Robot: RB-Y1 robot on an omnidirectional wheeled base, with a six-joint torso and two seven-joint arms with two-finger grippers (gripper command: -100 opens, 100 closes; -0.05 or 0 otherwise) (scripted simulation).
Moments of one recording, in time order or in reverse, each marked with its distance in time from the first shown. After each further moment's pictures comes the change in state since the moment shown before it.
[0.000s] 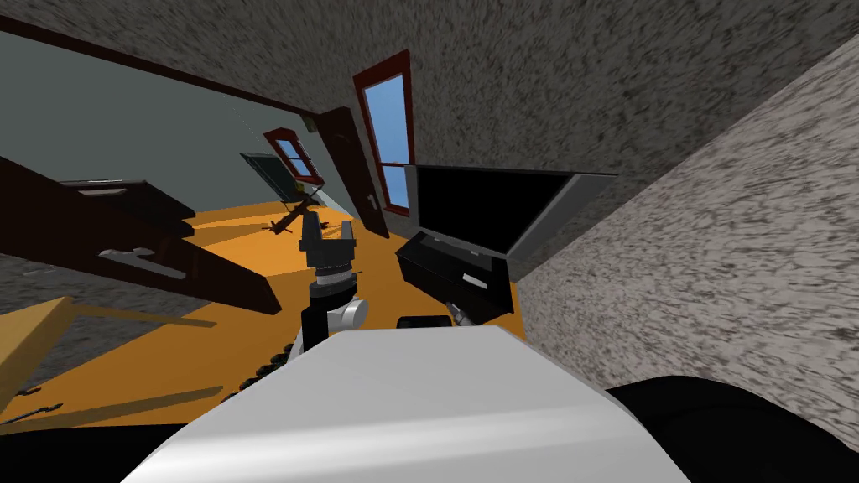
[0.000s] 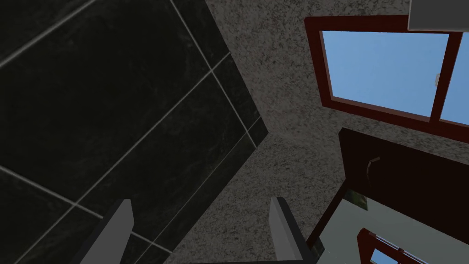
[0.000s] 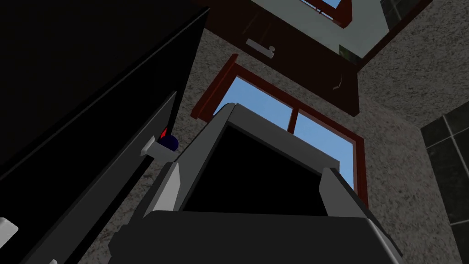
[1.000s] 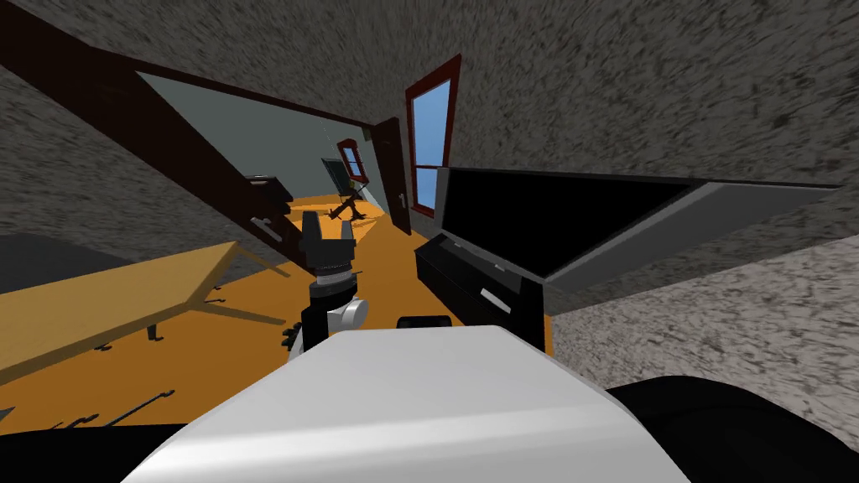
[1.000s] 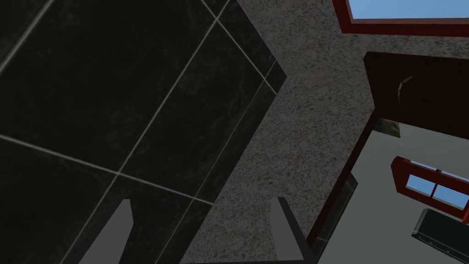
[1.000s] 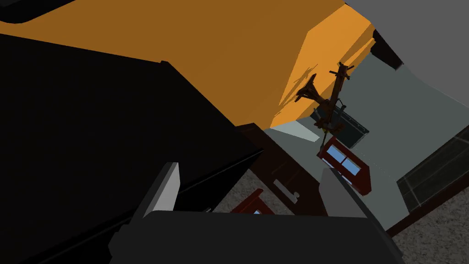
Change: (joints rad) left arm 0.000 0.000 0.000 0.000 0.000 0.000 0.000; right arm -0.002 -0.163 0.136 0.257 0.047 0.077 0.094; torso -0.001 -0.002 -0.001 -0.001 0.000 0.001
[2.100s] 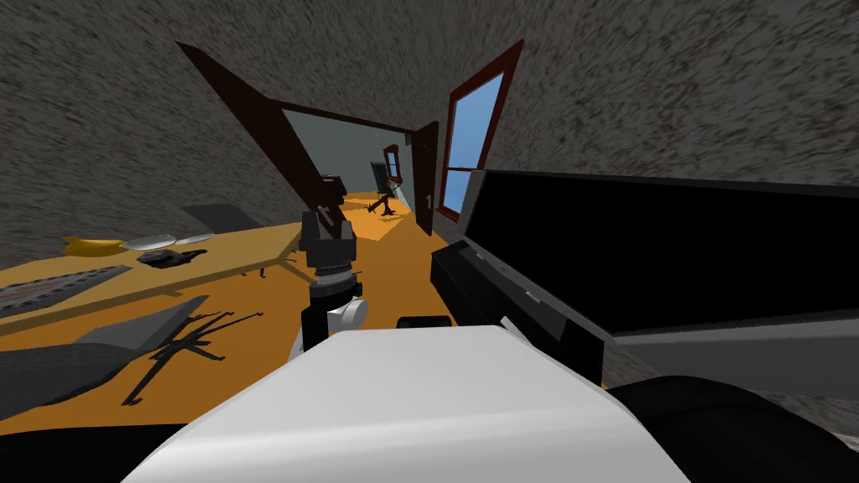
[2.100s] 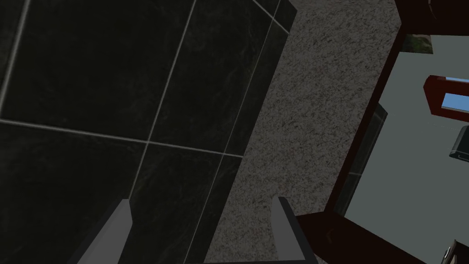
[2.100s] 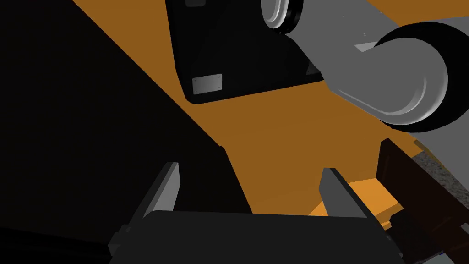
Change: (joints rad) left arm 0.000 0.000 0.000 0.000 0.000 0.000 0.000; right arm -0.002 -0.143 0.109 0.278 0.025 0.113 0.127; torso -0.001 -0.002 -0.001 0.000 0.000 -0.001
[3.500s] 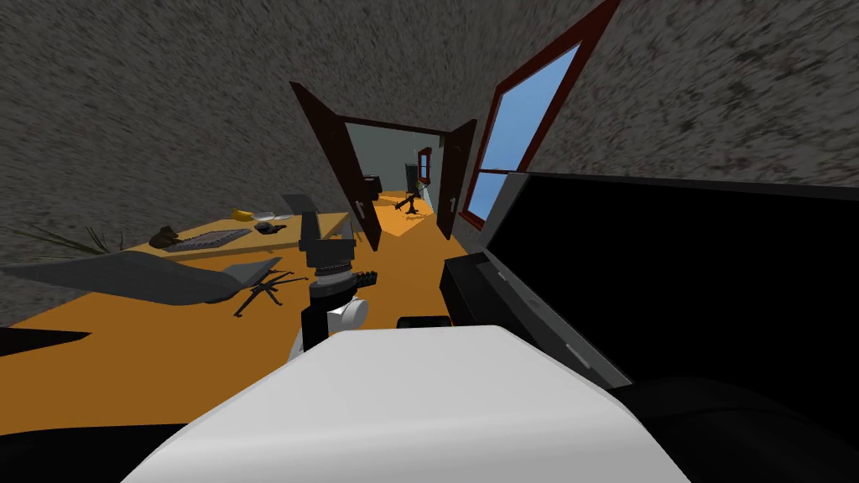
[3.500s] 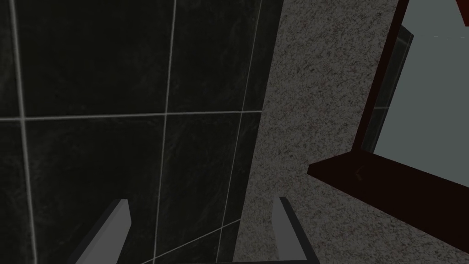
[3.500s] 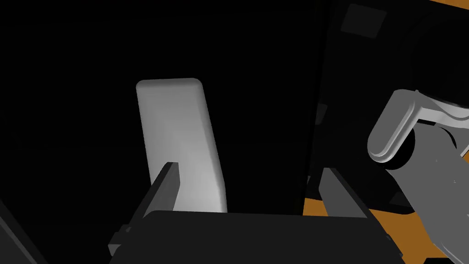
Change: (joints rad) left arm 0.000 0.000 0.000 0.000 0.000 0.000 0.000; right arm -0.038 -0.057 0.082 0.334 0.002 0.126 0.171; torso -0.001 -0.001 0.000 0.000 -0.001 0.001
